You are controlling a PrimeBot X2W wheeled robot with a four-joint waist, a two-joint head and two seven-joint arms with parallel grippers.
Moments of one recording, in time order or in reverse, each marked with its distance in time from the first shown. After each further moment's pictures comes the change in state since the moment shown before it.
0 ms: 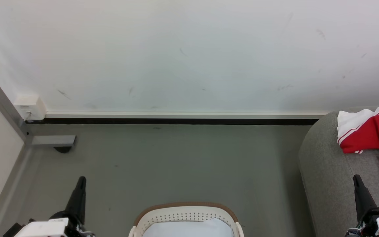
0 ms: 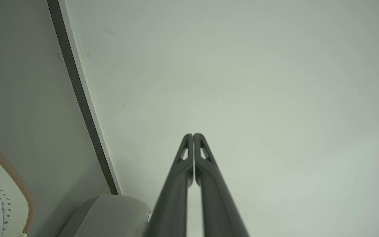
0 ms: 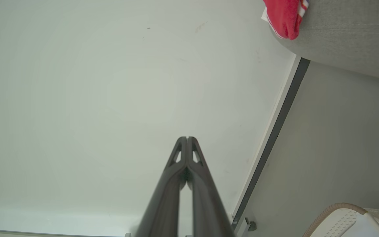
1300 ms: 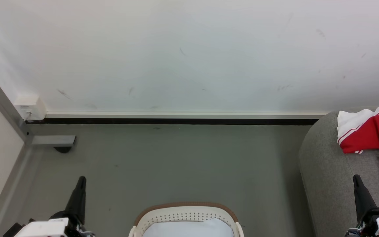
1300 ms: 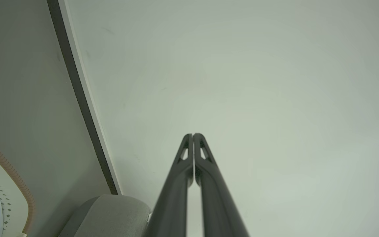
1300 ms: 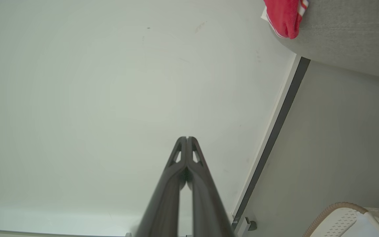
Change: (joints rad) left arm 0.000 0.000 0.000 0.000 0.000 0.000 0.000; right arm 0.000 0.003 -0.004 0.000 -0.001 0.000 0.005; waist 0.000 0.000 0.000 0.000
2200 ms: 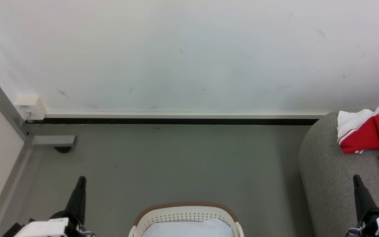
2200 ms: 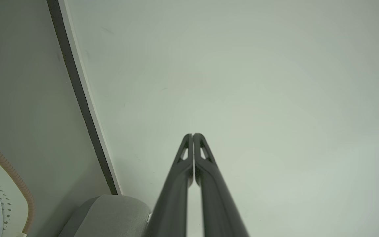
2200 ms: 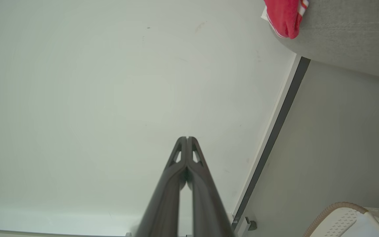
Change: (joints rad) left arm 0.000 0.000 0.000 0.000 0.000 0.000 0.000; right arm 0.000 0.001 -0.002 0.000 -0.002 0.000 0.002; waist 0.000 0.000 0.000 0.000
